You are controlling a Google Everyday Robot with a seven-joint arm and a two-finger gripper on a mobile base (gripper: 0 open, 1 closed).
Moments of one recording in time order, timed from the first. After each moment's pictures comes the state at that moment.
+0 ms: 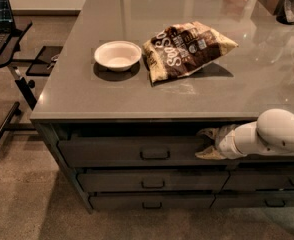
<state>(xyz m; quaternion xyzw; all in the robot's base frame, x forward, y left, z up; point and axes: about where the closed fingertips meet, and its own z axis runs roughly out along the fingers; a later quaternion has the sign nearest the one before) 0.540 -0.193 0.634 -0.66 0.67 0.06 0.35</state>
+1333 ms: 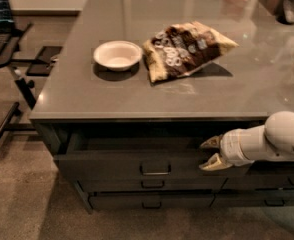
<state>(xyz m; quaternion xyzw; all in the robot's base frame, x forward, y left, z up) 0.511 -0.197 0.651 -0.67 0.66 0.06 0.33</state>
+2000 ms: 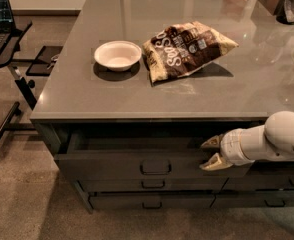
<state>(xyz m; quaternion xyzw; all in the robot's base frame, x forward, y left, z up) 0.511 -0.197 0.651 -0.67 0.66 0.06 0.33</state>
